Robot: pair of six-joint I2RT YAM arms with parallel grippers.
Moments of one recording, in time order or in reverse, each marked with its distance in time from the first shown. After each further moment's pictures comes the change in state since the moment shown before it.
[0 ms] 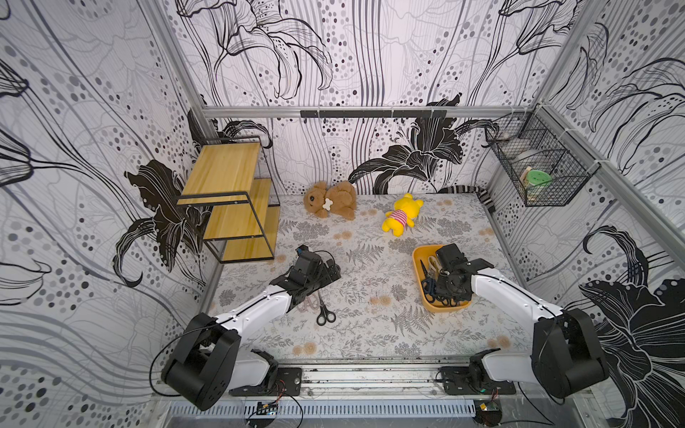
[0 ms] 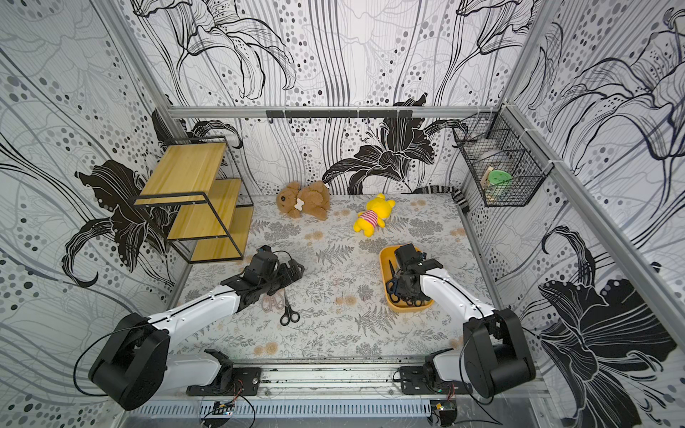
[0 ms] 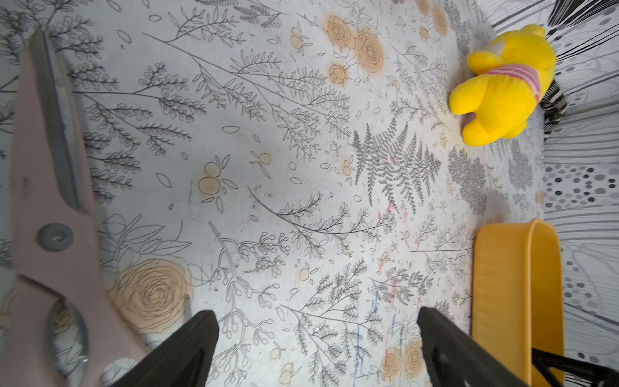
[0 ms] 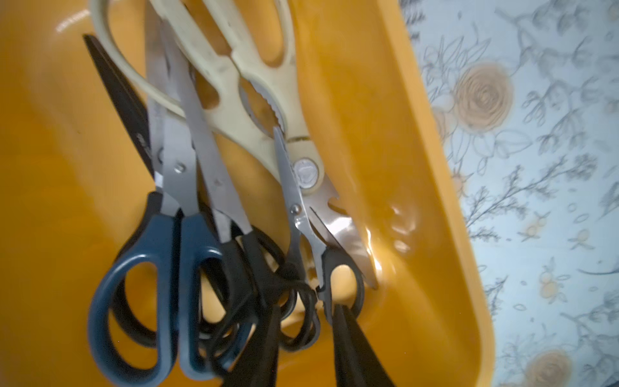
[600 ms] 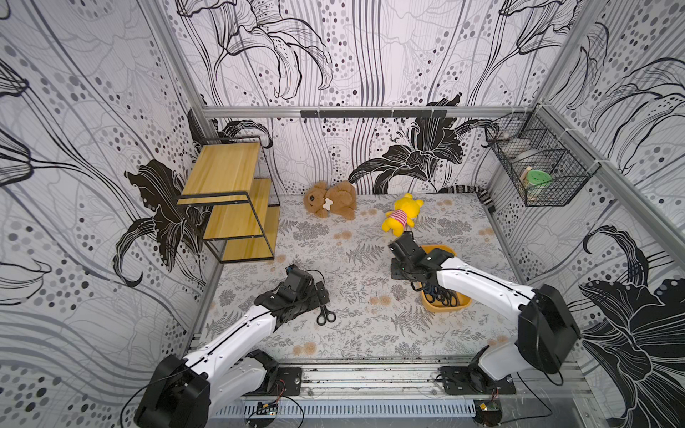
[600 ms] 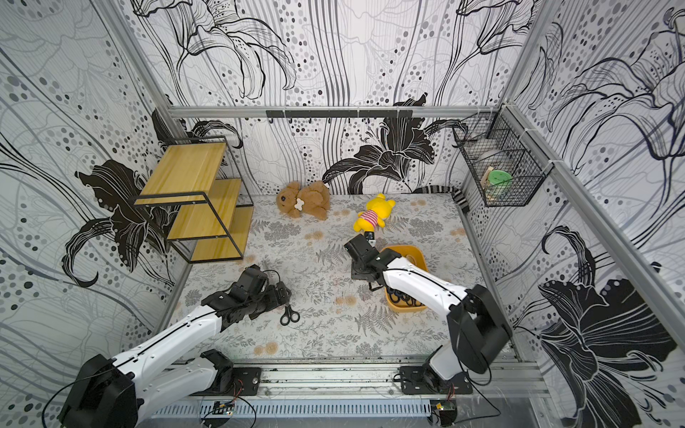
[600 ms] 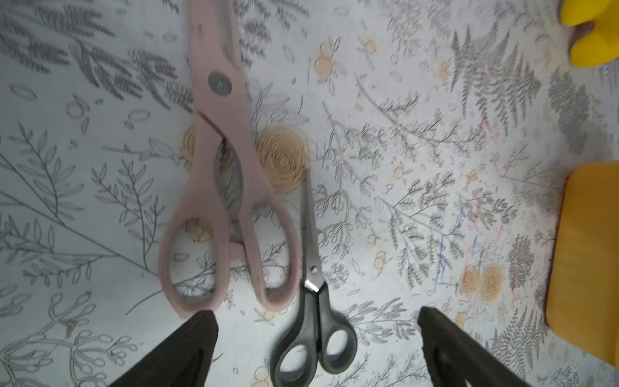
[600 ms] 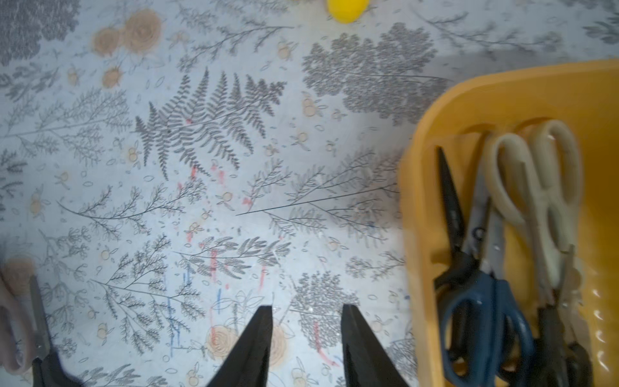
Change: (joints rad) left arm -0.042 -0.262 -0.129 -0.336 -0.004 0.013; right arm 0.423 0.231 0.292 0.165 0.013 0.081
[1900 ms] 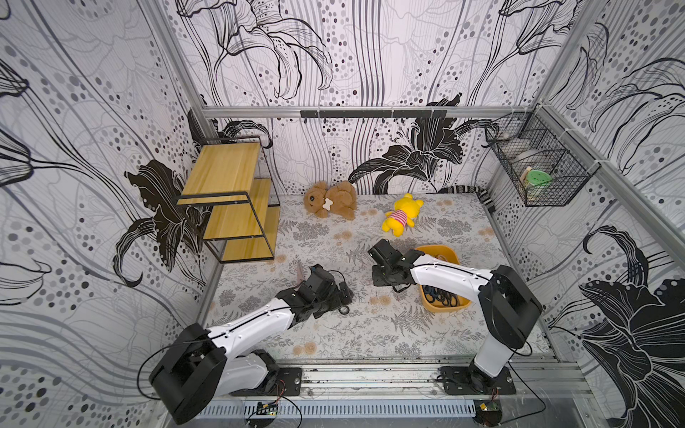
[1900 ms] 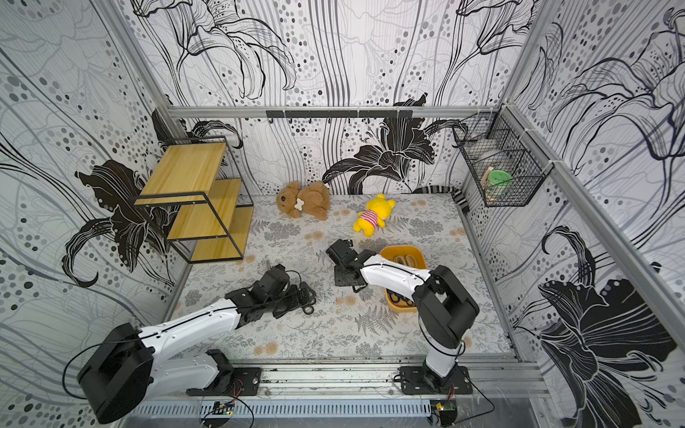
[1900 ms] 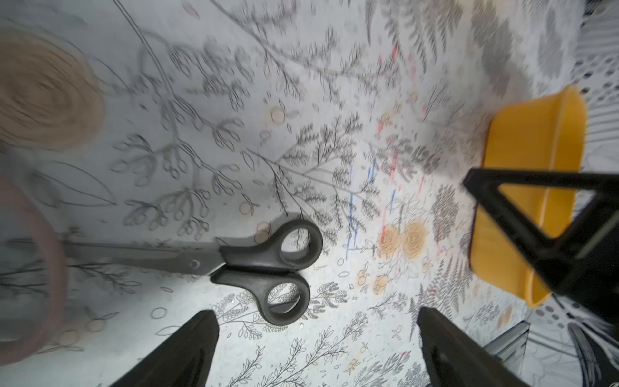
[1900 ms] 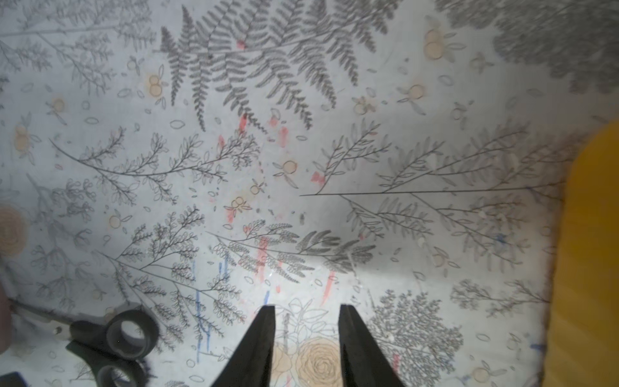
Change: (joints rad) left arm -0.130 0.130 0.063 0.211 0.063 -0.146; right arm 0.066 0.203 0.076 0.053 -0.115 -0.042
